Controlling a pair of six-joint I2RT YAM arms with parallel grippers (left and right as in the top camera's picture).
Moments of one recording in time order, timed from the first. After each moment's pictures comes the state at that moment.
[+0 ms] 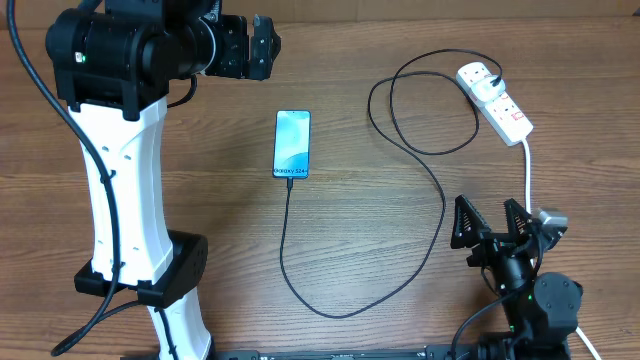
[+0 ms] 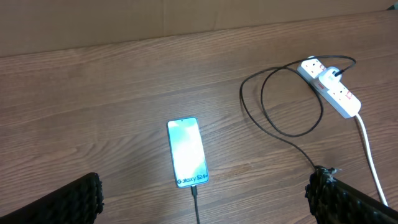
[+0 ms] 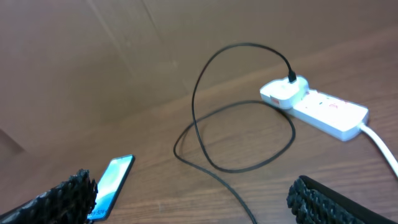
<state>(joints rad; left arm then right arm) -0.22 2.04 2.90 -1.69 0.15 -0.11 -0.01 0.13 0.22 -0.23 -0.15 0.38</state>
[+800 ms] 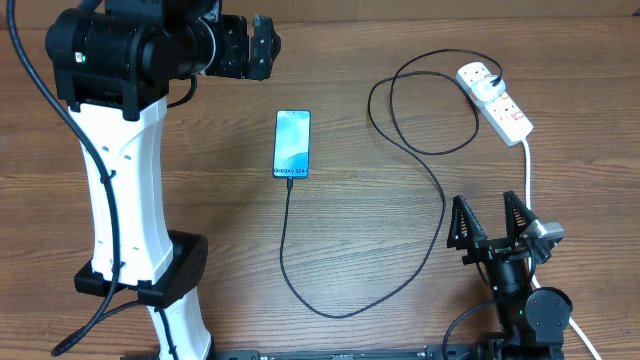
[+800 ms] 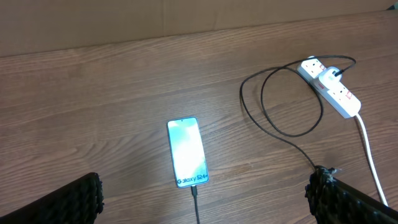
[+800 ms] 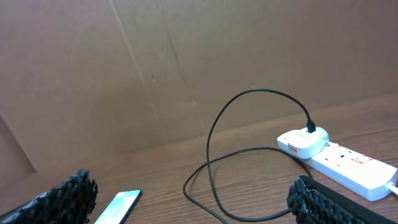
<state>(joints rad) -0.22 2.04 2.90 -1.69 0.15 -0.11 -0.01 0.01 0.02 0.09 -0.17 0.35</state>
